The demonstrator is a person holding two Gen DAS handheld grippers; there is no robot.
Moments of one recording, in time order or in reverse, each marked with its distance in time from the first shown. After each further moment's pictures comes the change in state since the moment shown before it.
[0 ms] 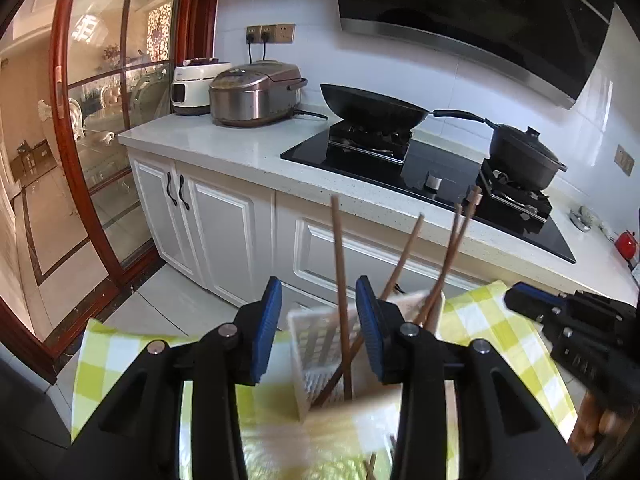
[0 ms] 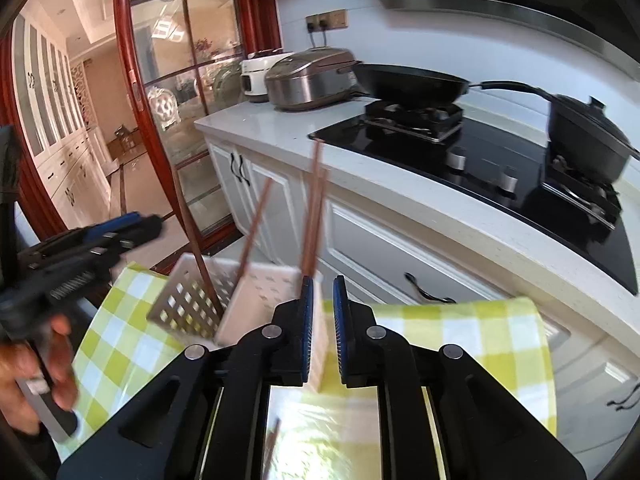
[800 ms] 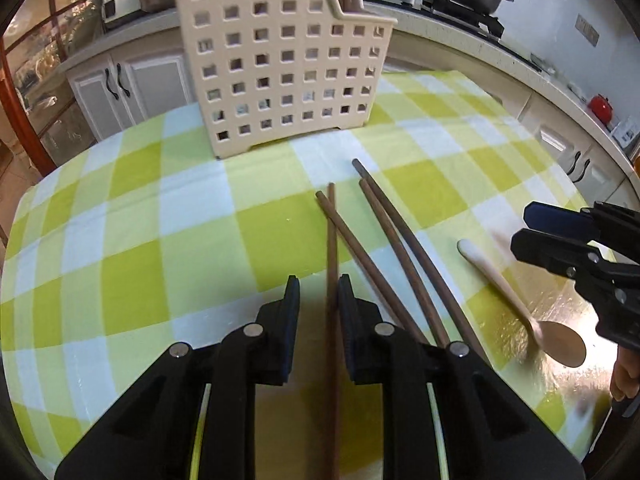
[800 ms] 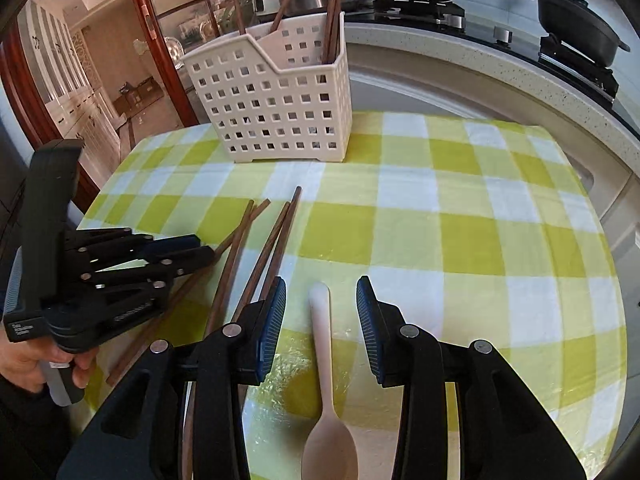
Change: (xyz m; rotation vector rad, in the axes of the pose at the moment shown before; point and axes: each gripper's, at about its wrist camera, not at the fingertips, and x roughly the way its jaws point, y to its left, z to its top) left arm 0.025 -0.038 -0.224 0.192 0.375 -0.113; right arm -0.010 0.023 -0.189 -0.003 0.227 0.063
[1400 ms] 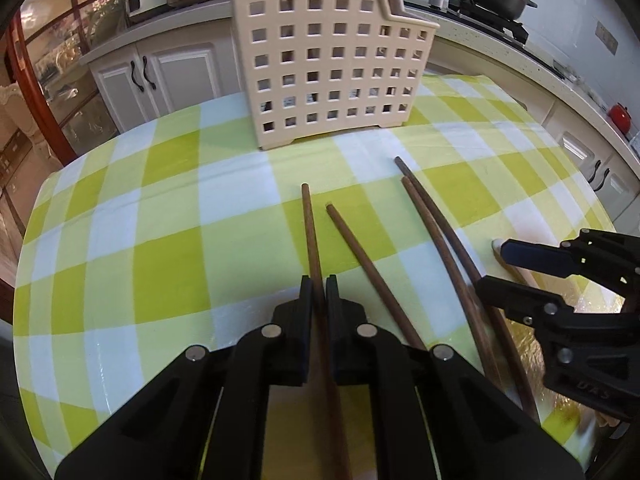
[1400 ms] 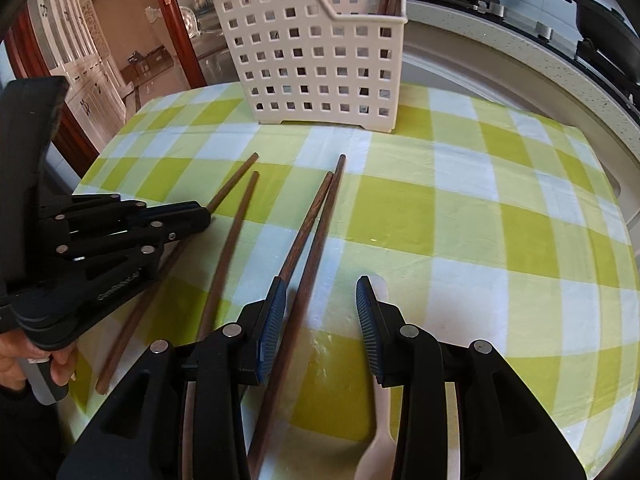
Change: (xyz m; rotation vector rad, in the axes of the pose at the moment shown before) left arm -0.005 0.019 -0.005 -0.055 -0.003 0.071; right arm 0.040 0.032 -0.003 -0.070 0.087 -0.001
